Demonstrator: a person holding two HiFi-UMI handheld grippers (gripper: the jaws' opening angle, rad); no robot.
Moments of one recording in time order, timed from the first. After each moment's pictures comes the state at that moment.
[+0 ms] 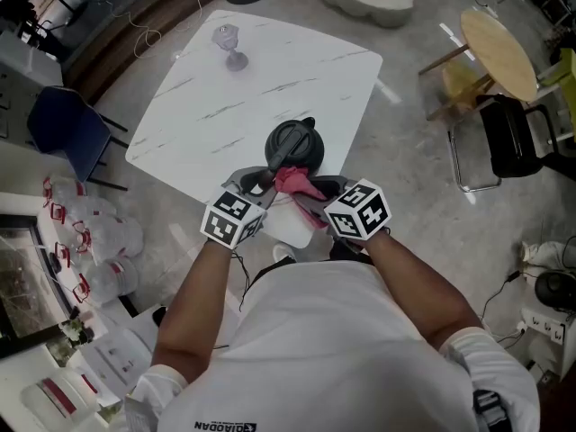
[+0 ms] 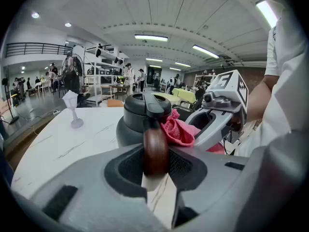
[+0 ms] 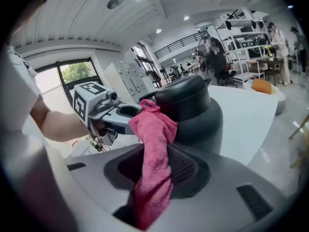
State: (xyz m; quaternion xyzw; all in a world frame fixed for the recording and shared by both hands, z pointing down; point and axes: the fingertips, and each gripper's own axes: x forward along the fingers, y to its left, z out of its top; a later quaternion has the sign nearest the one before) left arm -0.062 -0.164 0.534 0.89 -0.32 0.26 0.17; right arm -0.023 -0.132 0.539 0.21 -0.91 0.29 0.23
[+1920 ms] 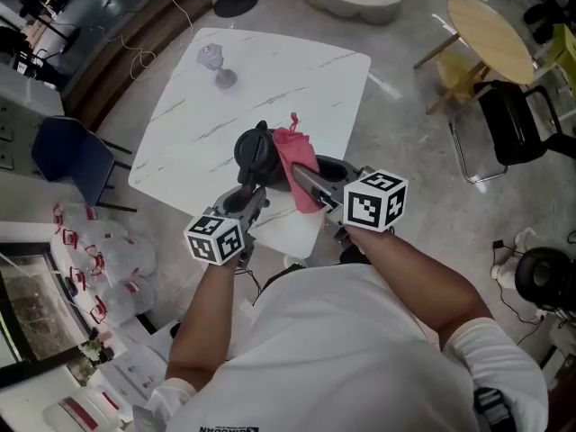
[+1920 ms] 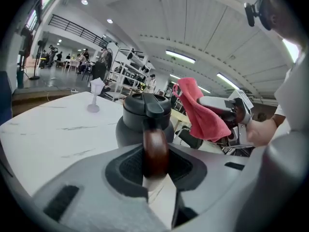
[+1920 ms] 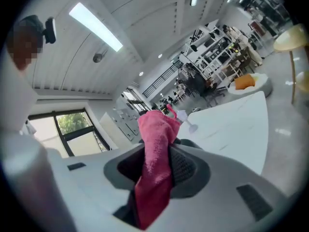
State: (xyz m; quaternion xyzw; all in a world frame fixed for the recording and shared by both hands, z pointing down) left arm -0.095 -0.177 0.531 0.85 -0.42 0.13 0.29; right arm 0.006 -0.204 0.443 0.29 -0.88 0.37 -0.03
